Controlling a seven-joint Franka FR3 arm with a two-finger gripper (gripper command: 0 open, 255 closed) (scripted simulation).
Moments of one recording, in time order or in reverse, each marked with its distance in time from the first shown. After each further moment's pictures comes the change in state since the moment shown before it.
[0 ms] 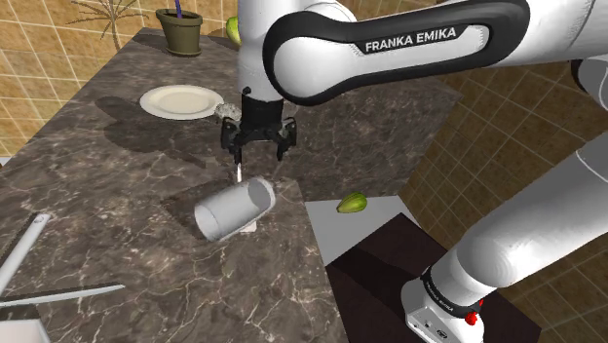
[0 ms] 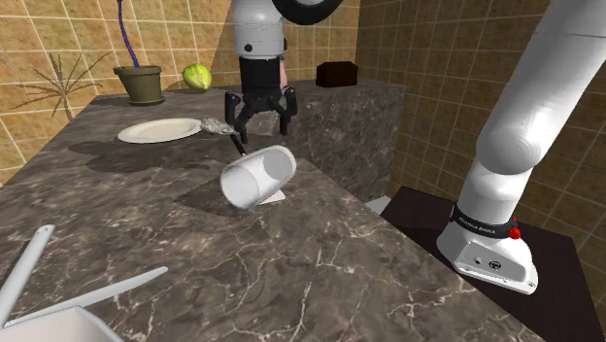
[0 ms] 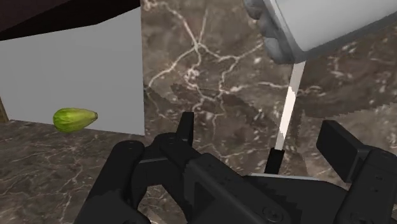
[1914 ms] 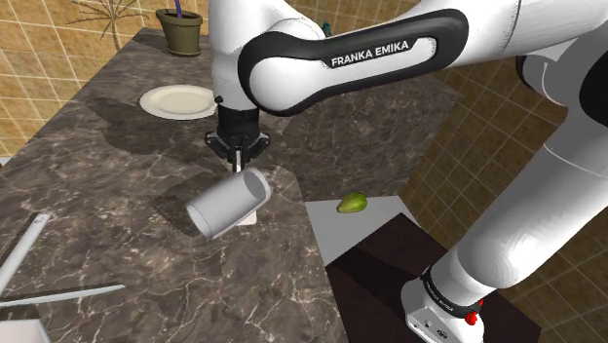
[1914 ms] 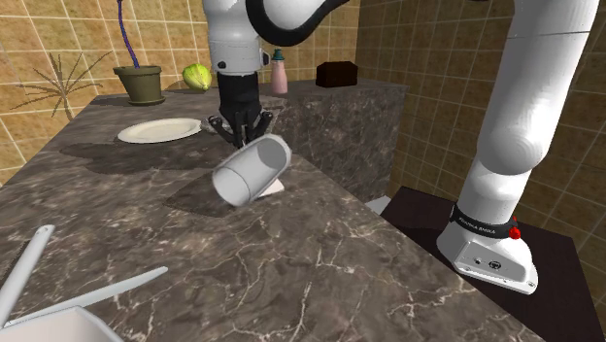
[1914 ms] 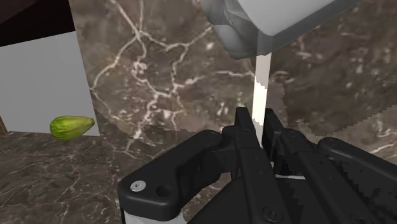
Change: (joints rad) arm 0.020 0.191 0.041 0.102 -0.147 0.041 0.189
